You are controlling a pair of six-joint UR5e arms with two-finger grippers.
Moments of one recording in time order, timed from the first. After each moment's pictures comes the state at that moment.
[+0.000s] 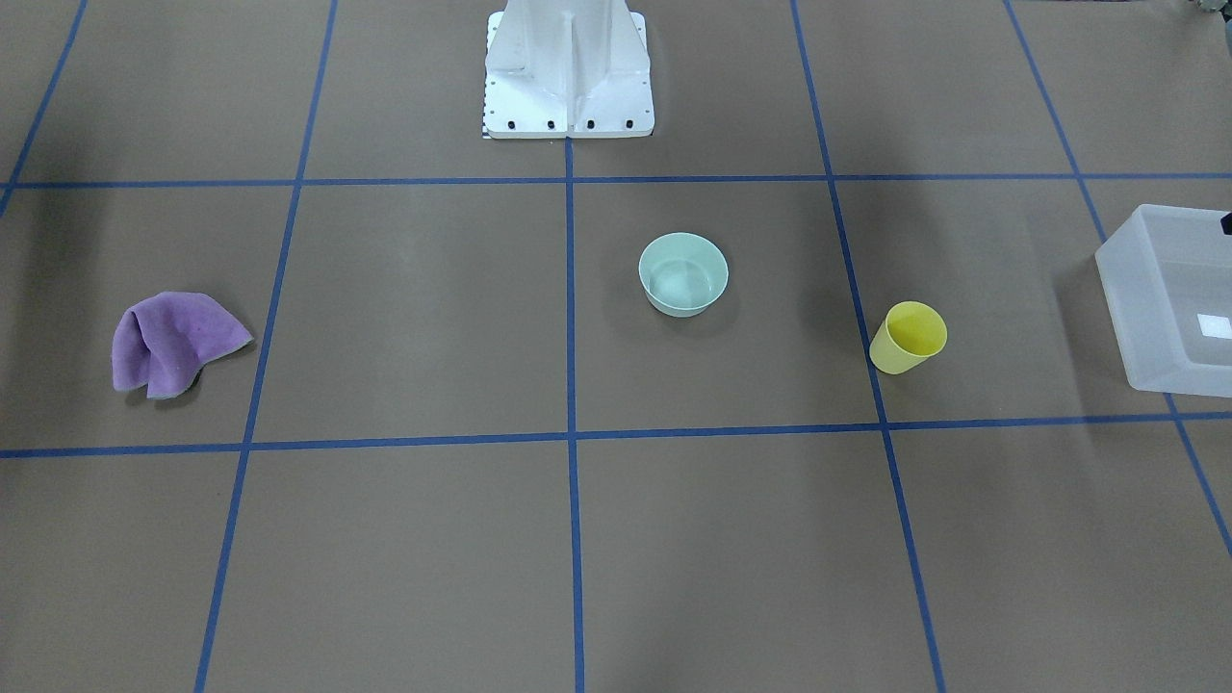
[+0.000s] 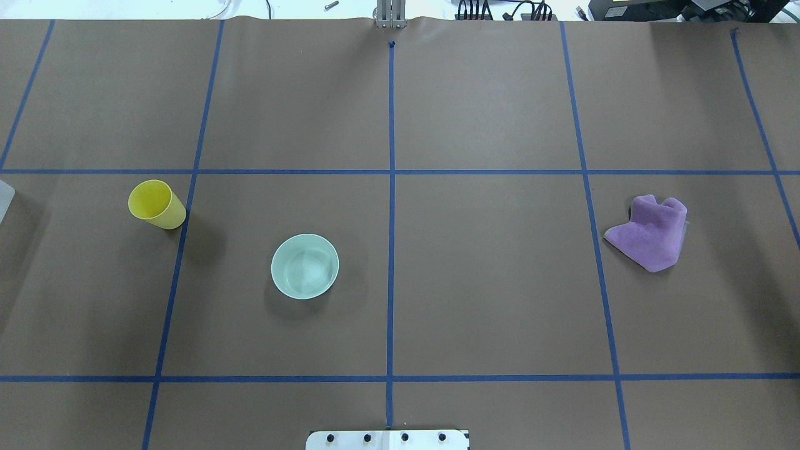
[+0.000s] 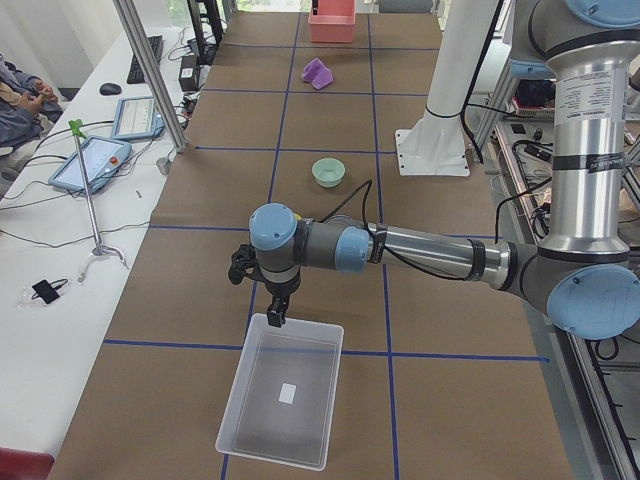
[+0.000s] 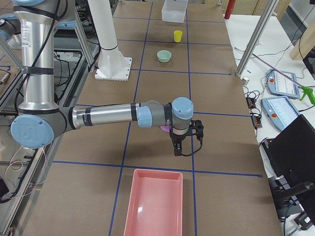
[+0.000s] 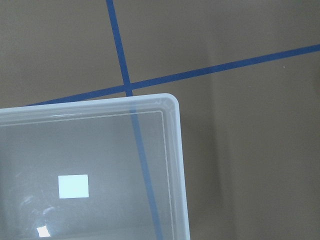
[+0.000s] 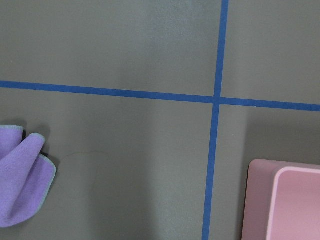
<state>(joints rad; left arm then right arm) -1.50 -1.51 -1.78 -1.54 -2.38 0.07 1.48 -1.62 1.75 -1.58 2.36 0.08</state>
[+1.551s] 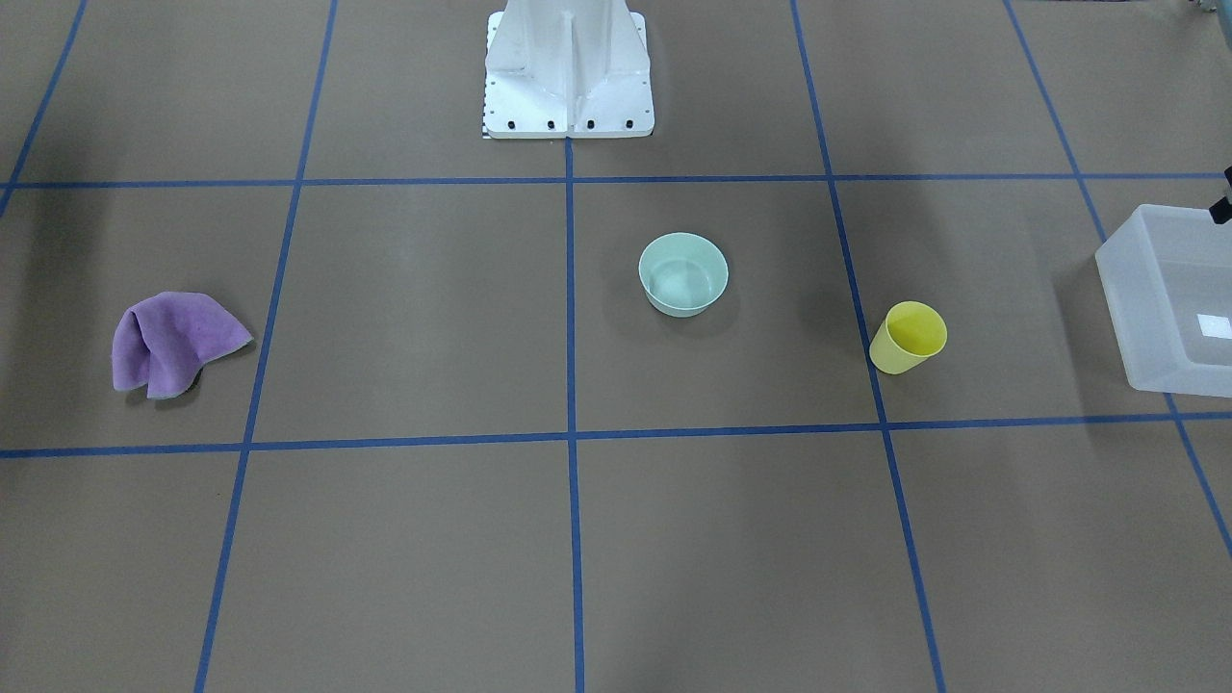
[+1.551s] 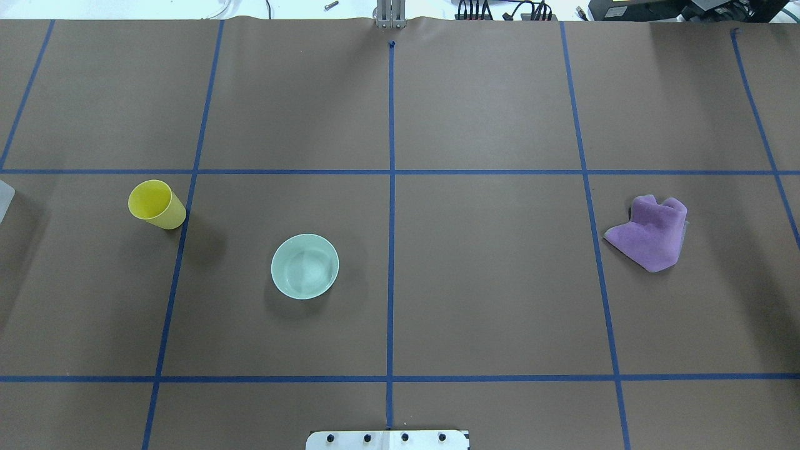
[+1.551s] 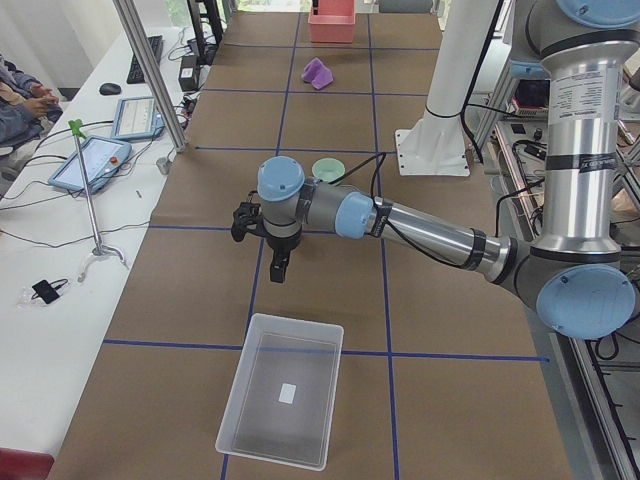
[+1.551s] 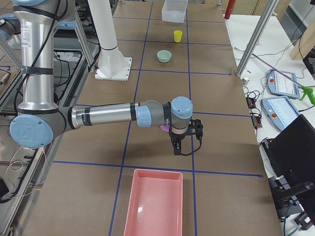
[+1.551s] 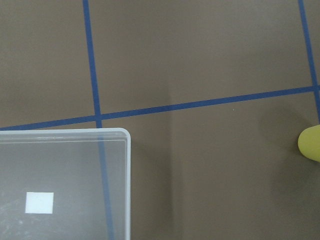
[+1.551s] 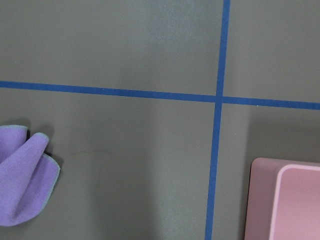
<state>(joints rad) -1.40 -1.54 -1.94 -1.54 -2.42 -0.21 1.48 -1.63 1.76 -1.58 2.36 0.09</state>
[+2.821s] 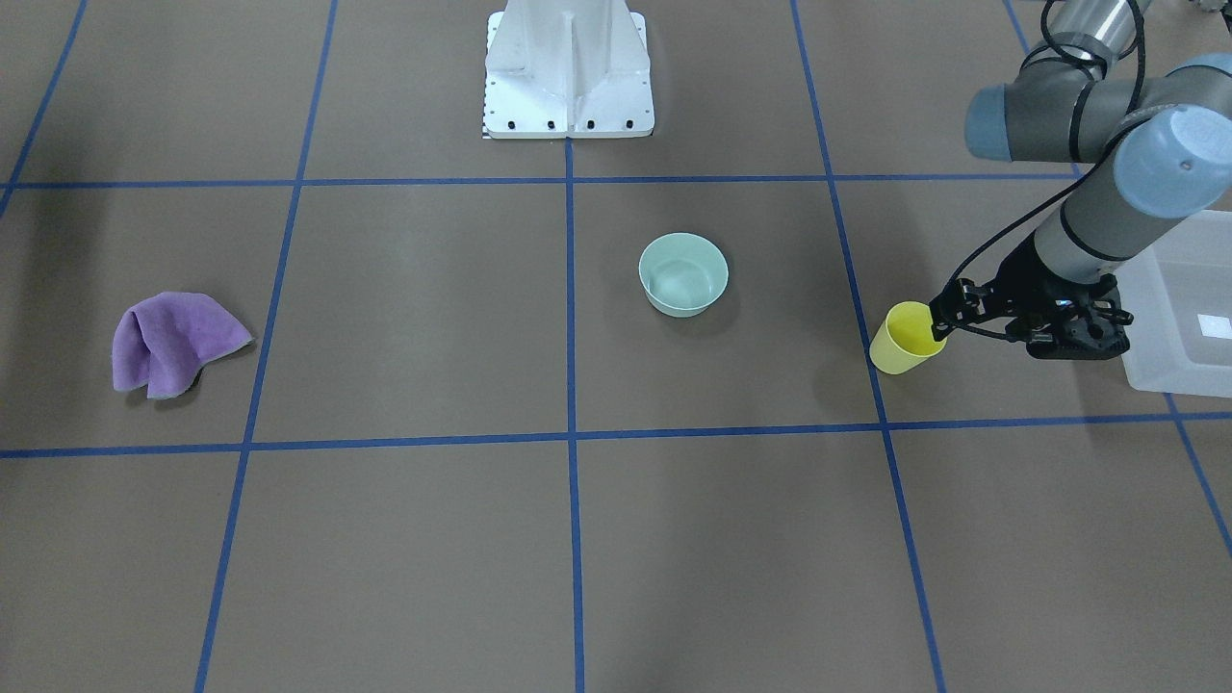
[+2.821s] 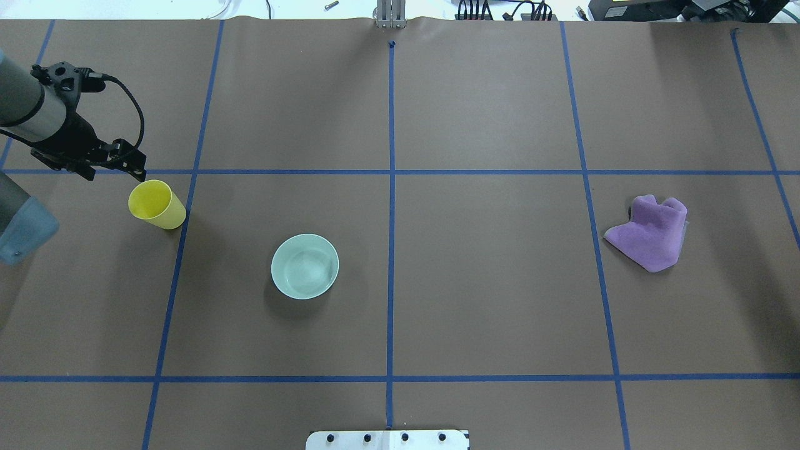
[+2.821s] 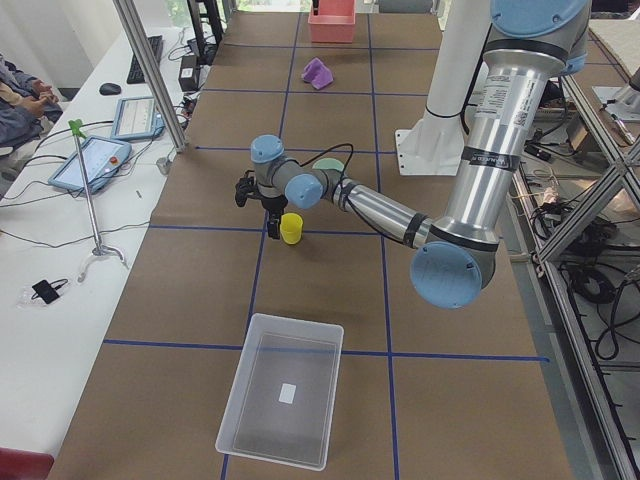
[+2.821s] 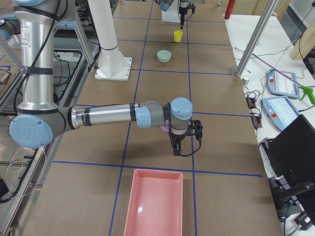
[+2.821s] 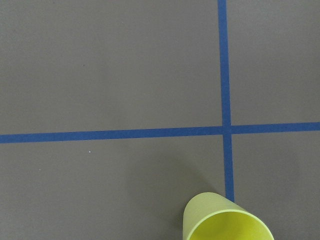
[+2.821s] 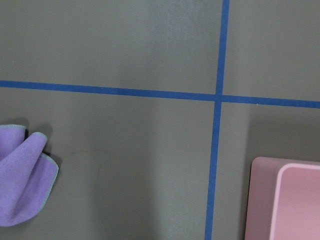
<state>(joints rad) -0.99 -1.81 -1.70 -1.76 -2.21 -0.75 1.47 -1.63 1.76 -1.57 2.37 0.09</state>
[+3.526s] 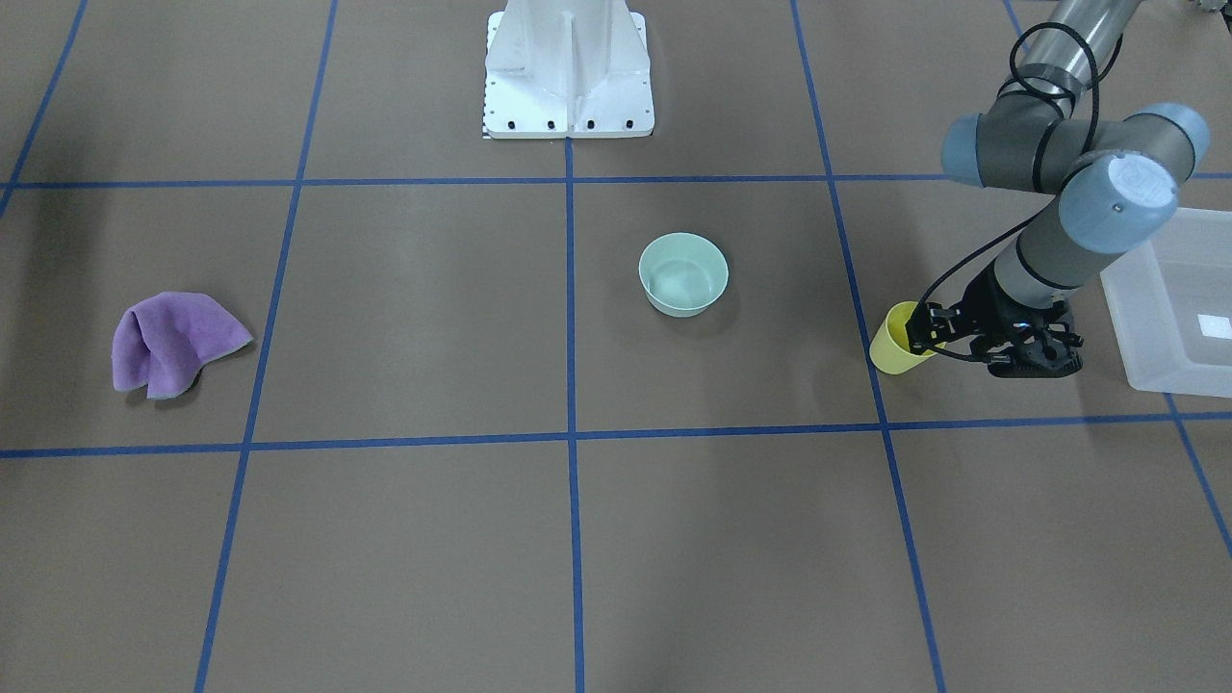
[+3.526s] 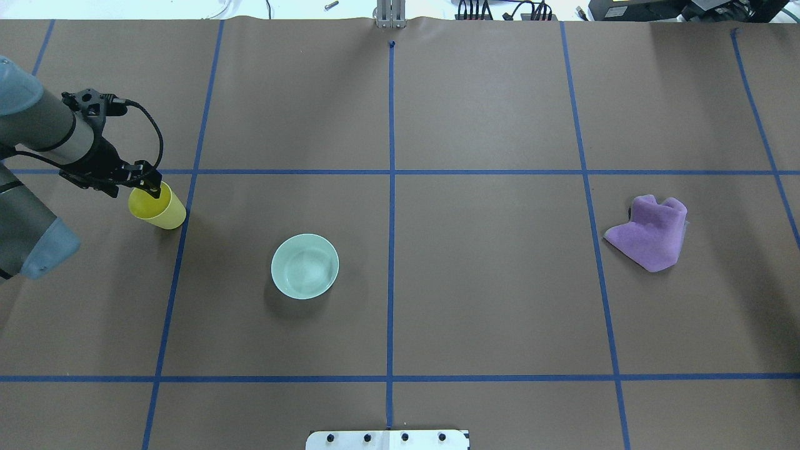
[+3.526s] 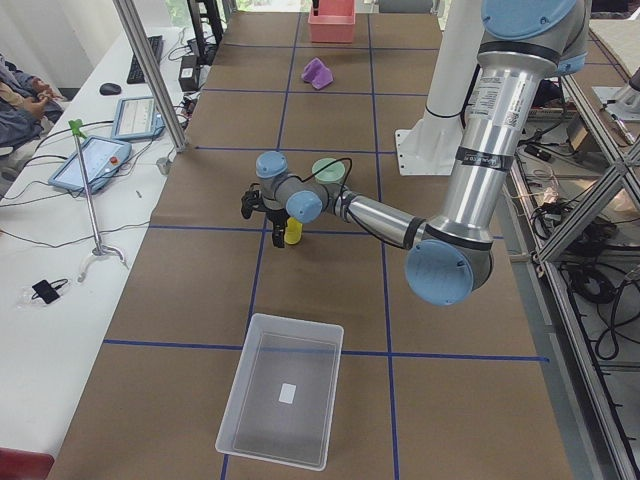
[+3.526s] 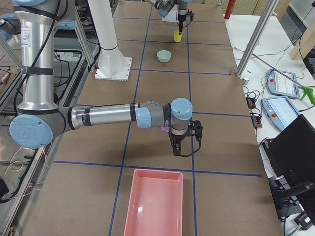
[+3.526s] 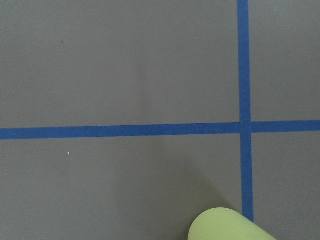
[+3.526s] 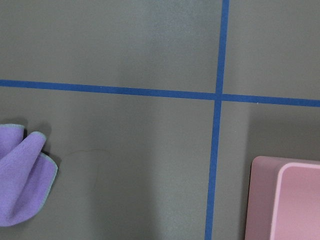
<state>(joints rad) -0.93 -1.81 -1.60 -1.87 -2.18 -0.81 1.47 -1.63 1.76 -1.57 2.37 0.10</state>
